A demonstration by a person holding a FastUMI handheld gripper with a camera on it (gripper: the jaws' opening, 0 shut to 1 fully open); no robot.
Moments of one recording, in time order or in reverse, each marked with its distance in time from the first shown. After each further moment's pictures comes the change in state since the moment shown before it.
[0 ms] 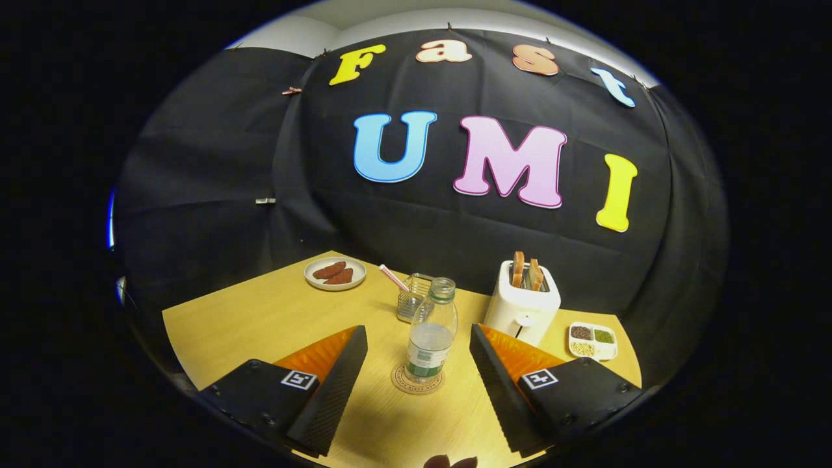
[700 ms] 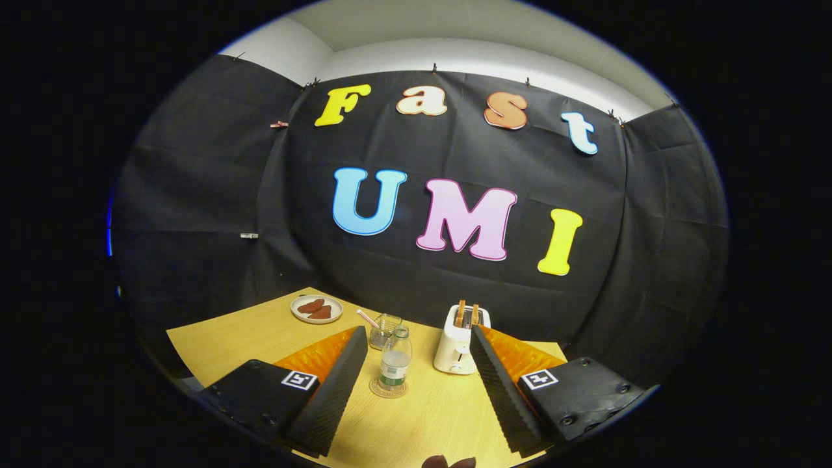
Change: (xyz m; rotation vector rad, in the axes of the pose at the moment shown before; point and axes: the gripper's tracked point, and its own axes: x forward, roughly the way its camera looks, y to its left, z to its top) arm -0.130 -0.030 0.092 -0.029 -0.159 -0.163
